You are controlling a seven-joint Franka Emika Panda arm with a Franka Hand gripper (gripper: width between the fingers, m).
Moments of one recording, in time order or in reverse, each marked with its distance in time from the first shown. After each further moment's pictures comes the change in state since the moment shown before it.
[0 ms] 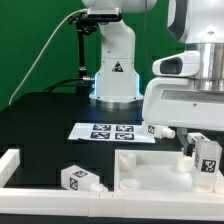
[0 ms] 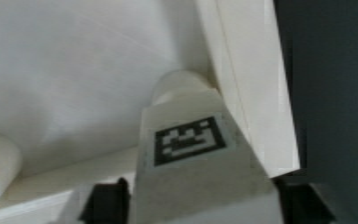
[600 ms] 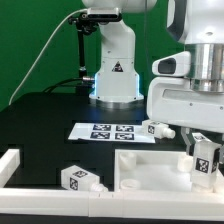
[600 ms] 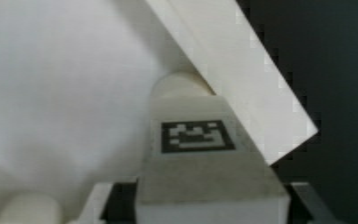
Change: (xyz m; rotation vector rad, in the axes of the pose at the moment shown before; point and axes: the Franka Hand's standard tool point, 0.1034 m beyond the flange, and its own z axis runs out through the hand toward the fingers) arm 0.001 0.004 0.001 -0.006 0.000 0.547
